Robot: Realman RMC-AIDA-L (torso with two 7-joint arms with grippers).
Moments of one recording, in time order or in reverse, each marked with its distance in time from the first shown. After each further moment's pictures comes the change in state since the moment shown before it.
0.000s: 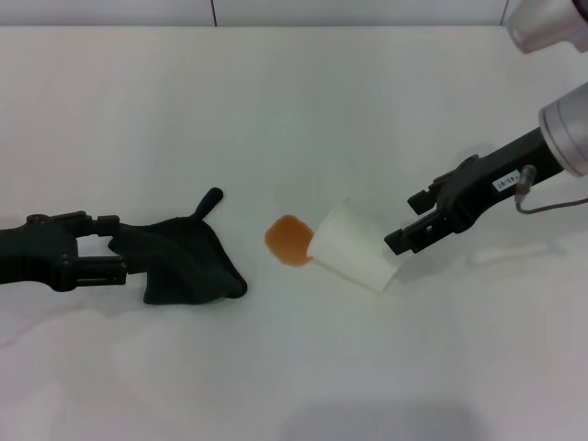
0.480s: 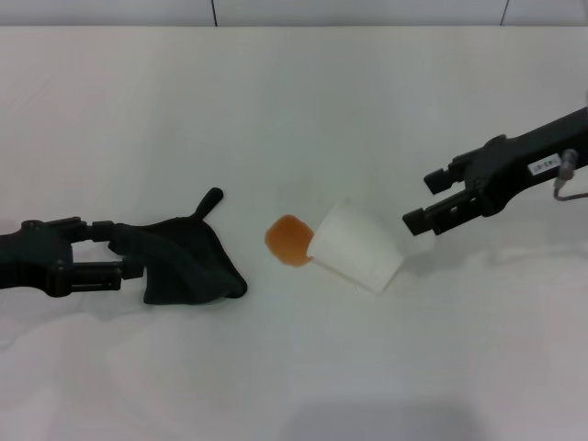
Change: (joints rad) left arm 0.010 0.005 0.000 -0.003 0.004 0.000 0.004; right arm -0.088 -0.043 0.033 -0.093 0.132 -0.035 -0.037
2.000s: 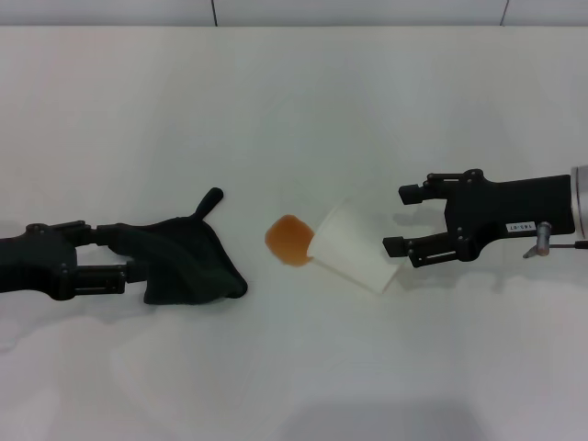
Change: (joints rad) left arm 0.000 -0.005 0.005 0.000 0.003 0.002 -0.009; right arm -0.118 0.044 -0.011 0.375 0.293 0.251 -0.724
